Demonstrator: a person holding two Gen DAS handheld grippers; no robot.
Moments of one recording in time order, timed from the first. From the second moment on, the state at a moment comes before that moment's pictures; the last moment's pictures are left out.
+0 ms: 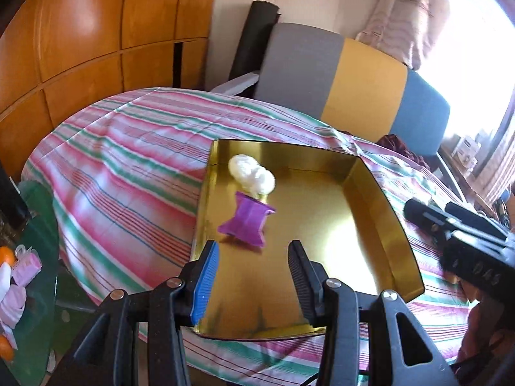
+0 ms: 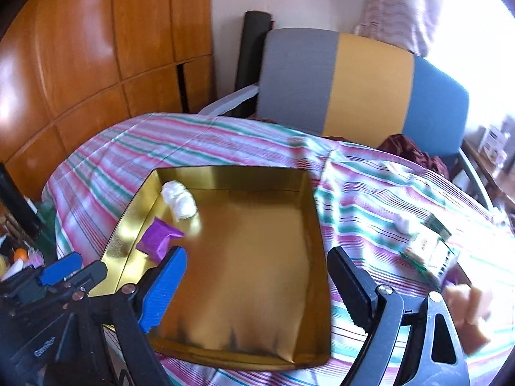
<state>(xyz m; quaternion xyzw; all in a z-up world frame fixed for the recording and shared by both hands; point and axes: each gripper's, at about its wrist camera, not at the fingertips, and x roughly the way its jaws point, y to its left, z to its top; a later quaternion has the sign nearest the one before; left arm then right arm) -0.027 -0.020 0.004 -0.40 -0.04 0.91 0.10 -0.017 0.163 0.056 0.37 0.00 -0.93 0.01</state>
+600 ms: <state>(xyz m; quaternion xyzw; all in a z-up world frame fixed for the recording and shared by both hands) -0.020 0.038 0.010 -0.41 0.00 0.90 0.14 0.010 0.217 0.085 0.32 -0.03 -0.95 -0.03</state>
